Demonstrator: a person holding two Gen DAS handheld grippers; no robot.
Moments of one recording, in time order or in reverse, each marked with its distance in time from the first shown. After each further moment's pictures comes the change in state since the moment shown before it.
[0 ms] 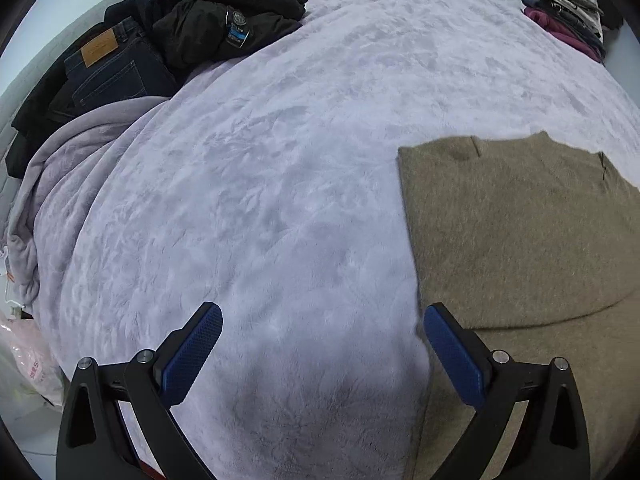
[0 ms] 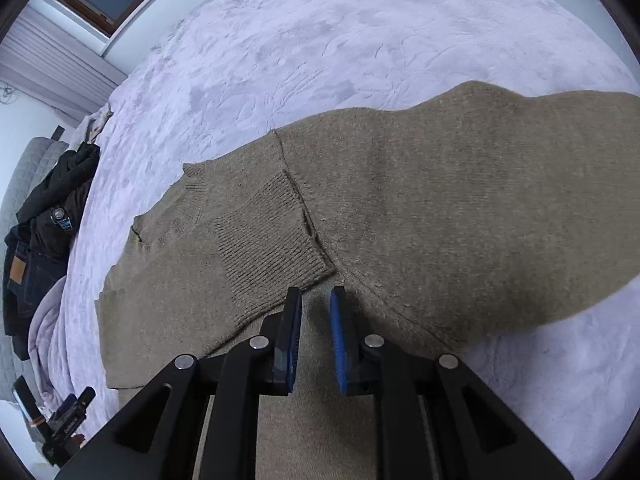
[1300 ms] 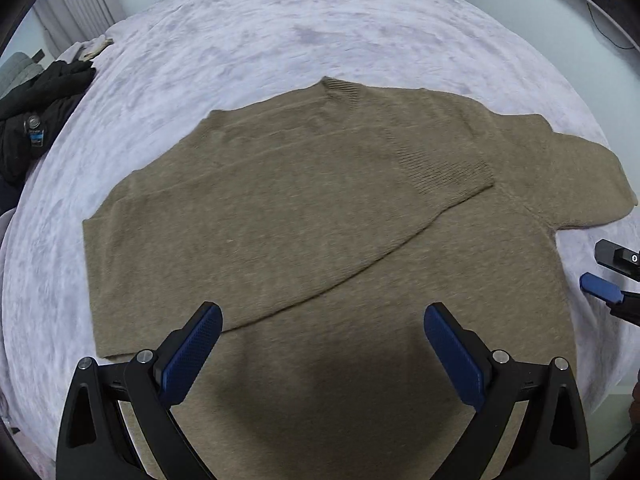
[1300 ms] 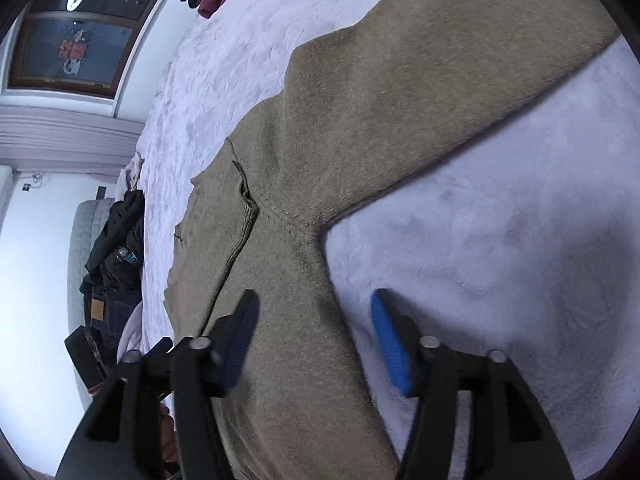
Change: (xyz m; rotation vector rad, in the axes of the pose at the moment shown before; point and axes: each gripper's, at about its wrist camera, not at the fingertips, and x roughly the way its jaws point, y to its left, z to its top) left arm -0.057 -0.251 -0.019 0.389 0.057 -0.330; right arm -0.050 -0.118 -0.045 0.287 0.066 0.280
